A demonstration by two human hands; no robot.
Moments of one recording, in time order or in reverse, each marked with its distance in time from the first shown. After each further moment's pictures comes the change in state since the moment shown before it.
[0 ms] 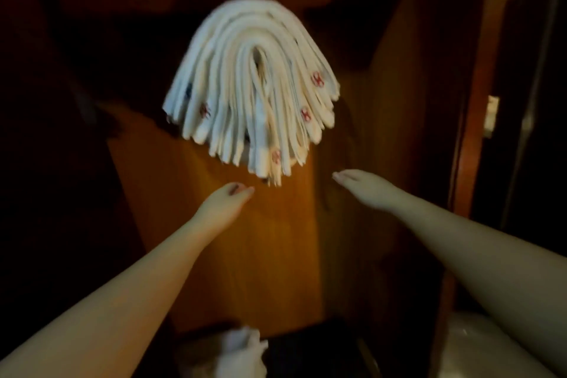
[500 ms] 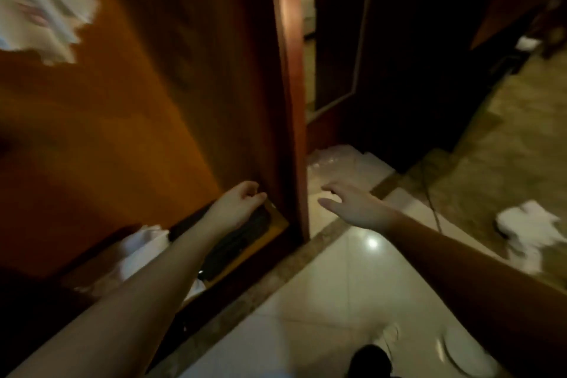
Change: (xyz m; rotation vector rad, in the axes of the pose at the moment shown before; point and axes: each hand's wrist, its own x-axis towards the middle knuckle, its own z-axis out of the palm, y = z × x) left_hand -0.143 -0.049 0.320 0.229 -0.752 0.089; right_hand -0.295 0.285 0.065 -0.126 -0.116 0.434
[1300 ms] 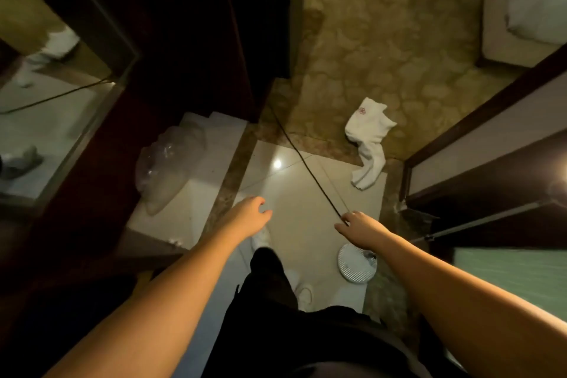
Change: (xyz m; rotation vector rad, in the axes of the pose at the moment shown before) left_hand 0.267 0.294 0.429 0.553 -0.661 0.222; right_hand -0.117 0.469 -0.077 0.264 -0.171 0.964
